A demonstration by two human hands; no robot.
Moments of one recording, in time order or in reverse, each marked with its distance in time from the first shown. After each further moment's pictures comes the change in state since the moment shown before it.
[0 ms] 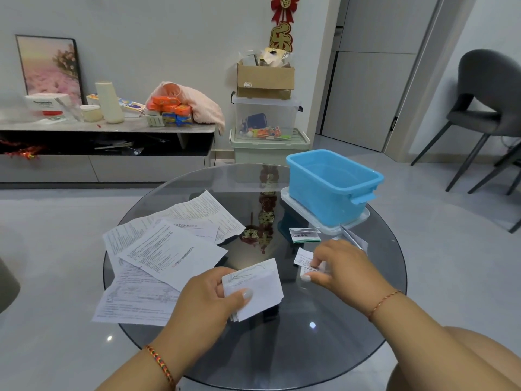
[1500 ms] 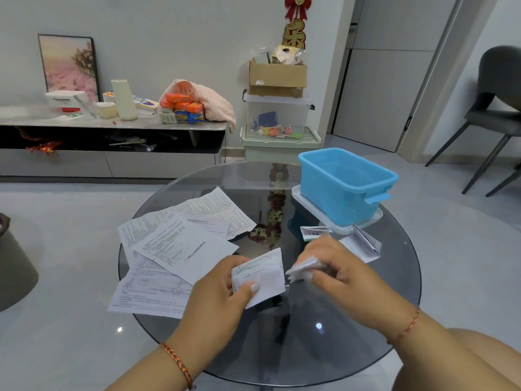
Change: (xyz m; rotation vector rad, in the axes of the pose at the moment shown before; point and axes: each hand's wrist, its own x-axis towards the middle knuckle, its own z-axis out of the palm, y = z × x) left_hand -0.004 -0.003 0.000 0.257 0.090 0.186; right_hand -0.021 -0.036 -0.014 0.666 0.017 -0.277
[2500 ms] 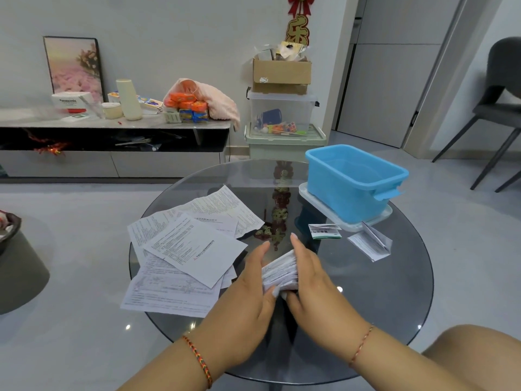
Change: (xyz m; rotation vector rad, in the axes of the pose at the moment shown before) left_hand -0.005 0.014 0.007 0.200 -0.192 0.172; right_hand 0.002 -0.007 0.066 -0.215 0.030 0.167
